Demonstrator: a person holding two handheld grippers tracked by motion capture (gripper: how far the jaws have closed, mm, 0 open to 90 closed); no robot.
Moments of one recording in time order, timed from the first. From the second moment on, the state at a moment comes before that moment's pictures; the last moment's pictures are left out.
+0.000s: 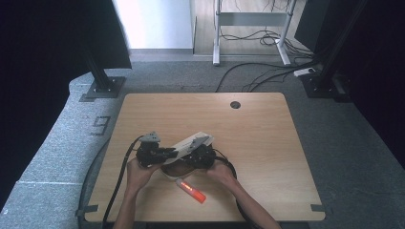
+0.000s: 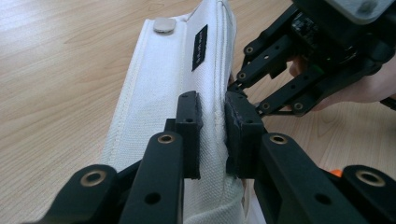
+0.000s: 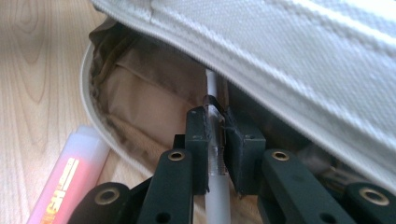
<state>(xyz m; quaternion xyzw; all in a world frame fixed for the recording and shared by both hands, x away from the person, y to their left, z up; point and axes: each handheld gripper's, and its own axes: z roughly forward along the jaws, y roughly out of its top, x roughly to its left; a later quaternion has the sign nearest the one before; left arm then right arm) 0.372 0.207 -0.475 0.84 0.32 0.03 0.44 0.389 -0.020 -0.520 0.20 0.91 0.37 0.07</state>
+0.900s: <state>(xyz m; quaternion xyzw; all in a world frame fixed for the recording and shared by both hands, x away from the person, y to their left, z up) 0.373 0.206 -0.477 0.84 0.32 0.03 0.44 0.370 -0.064 -0.525 0.23 0.90 0.37 0.05</state>
